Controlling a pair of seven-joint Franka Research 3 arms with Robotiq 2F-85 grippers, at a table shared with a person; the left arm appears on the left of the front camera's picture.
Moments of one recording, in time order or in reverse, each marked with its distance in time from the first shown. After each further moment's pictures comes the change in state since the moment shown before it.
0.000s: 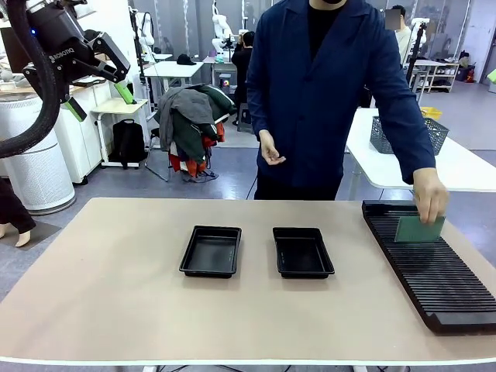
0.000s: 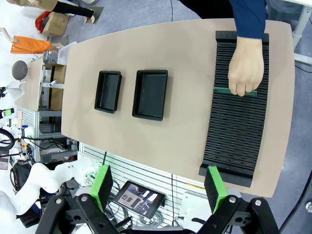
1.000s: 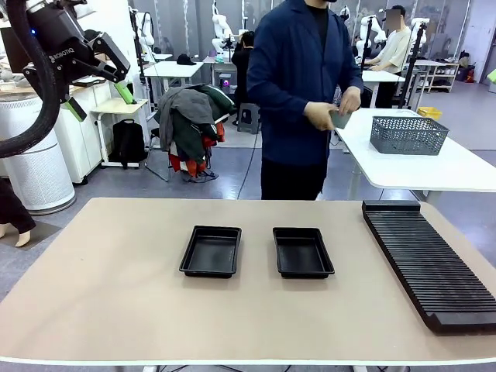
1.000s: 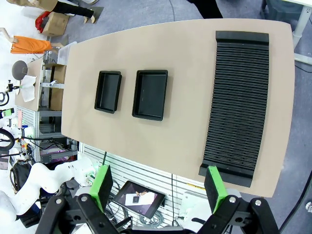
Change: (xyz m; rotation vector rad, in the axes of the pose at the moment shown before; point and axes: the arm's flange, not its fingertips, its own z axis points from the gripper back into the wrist) left arm 0.000 0.000 0.000 0.000 0.000 0.000; right arm 0.000 0.000 0.000 0.000 0.000 0.000
